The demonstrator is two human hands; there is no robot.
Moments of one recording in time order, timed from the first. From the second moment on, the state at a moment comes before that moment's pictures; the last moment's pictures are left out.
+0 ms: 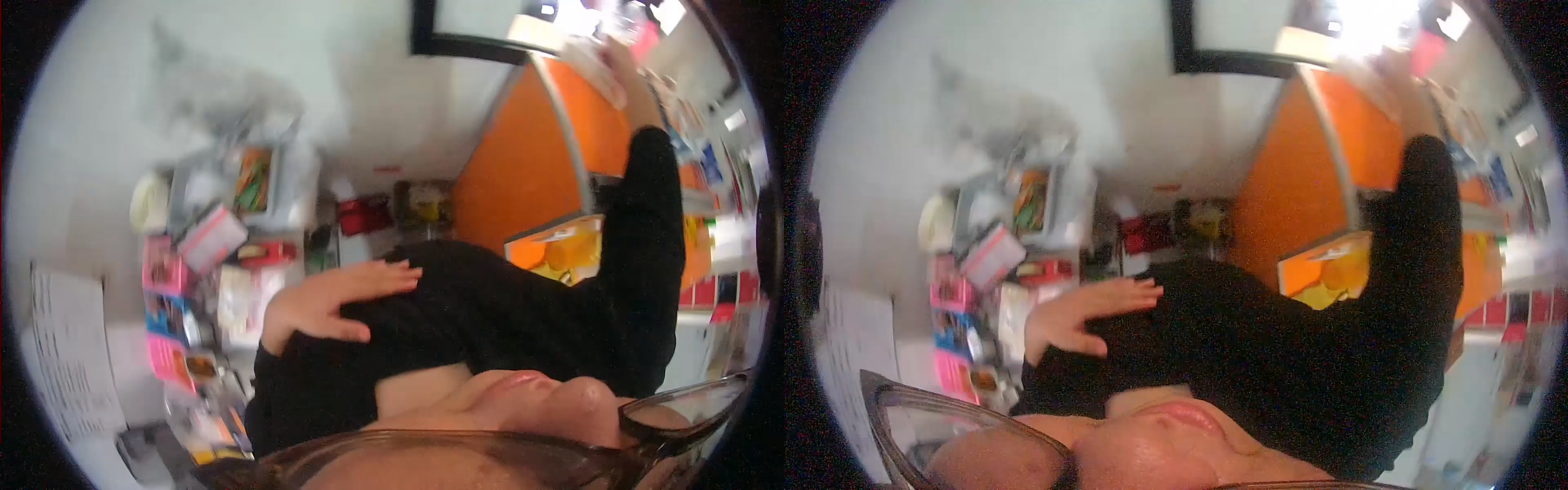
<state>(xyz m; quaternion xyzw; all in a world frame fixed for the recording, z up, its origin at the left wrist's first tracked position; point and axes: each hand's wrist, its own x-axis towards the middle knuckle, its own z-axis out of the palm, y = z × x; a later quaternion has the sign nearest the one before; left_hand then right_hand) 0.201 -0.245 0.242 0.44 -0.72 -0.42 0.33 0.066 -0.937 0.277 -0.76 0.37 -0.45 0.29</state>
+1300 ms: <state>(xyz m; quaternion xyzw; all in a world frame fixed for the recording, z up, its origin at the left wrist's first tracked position) 0.296 0.026 -0.097 0.90 0.01 -0.17 0.41 0.894 0.119 0.024 -0.93 -0.38 0.01 -0.02</state>
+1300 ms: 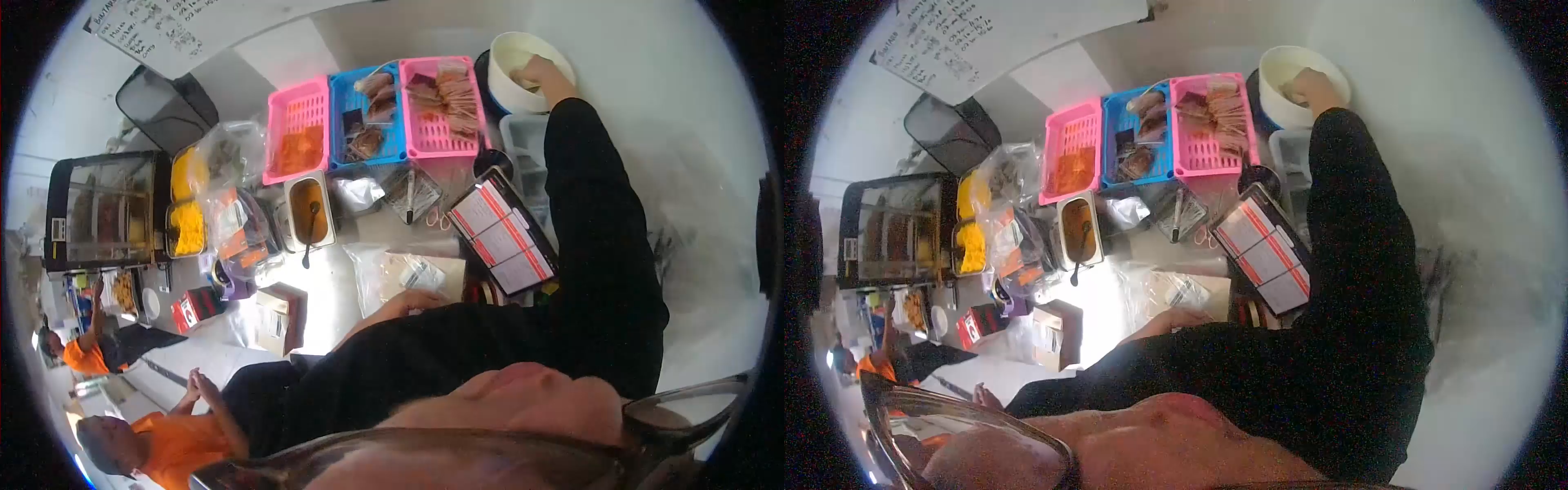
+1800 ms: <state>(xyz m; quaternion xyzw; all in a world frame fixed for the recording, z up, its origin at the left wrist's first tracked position) 0.253 0.050 -0.051 0.77 -0.05 0.07 0.63 0.840 0.033 0.141 -0.86 -0.33 -0.40 0.06</state>
